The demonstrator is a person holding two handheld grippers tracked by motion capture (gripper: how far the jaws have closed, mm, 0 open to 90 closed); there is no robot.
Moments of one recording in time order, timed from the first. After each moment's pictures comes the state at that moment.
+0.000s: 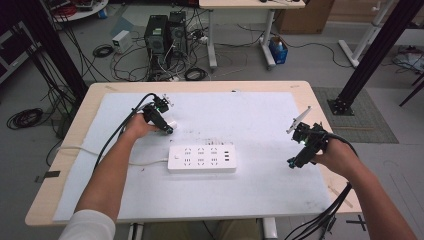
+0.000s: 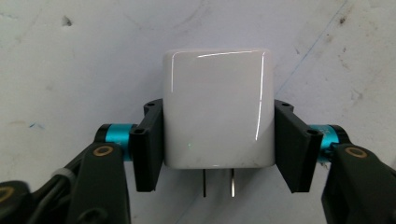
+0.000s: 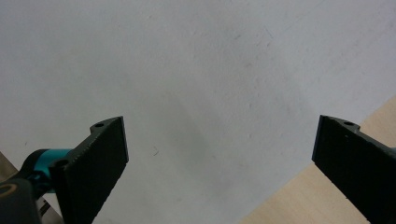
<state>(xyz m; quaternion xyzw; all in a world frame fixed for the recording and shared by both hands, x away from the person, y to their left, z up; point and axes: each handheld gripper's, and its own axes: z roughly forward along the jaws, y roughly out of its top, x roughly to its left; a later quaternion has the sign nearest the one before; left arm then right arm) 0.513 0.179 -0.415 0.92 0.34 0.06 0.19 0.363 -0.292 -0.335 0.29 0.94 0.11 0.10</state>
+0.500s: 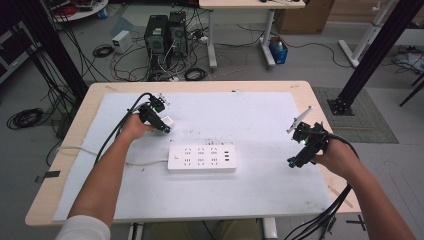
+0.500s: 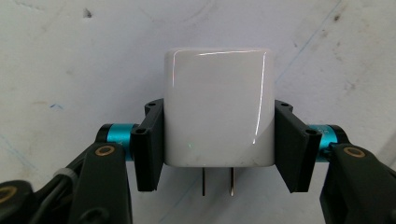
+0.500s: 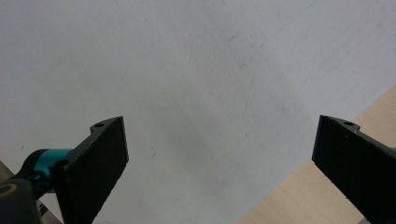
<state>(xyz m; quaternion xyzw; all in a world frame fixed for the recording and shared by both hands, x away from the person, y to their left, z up) 0.502 0.190 -0.401 0.91 0.35 0.07 0.21 0.361 -0.292 -0.333 0.30 0.94 0.11 0.11</state>
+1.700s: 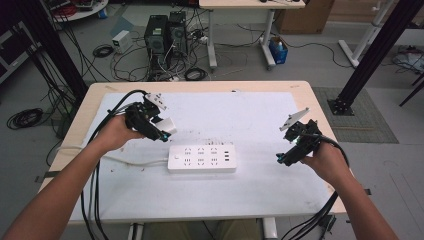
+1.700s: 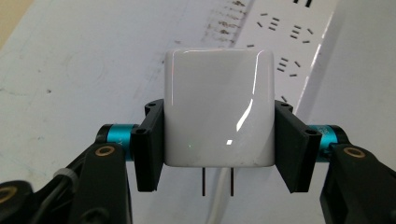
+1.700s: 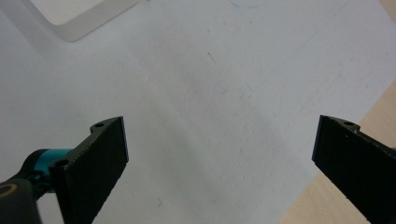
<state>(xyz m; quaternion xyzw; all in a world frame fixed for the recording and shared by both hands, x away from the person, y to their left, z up) 0.392 0.165 -0.293 0.94 0.20 0.08 0.25 0.347 -0.266 -0.325 0.30 0.92 0.18 0.18</state>
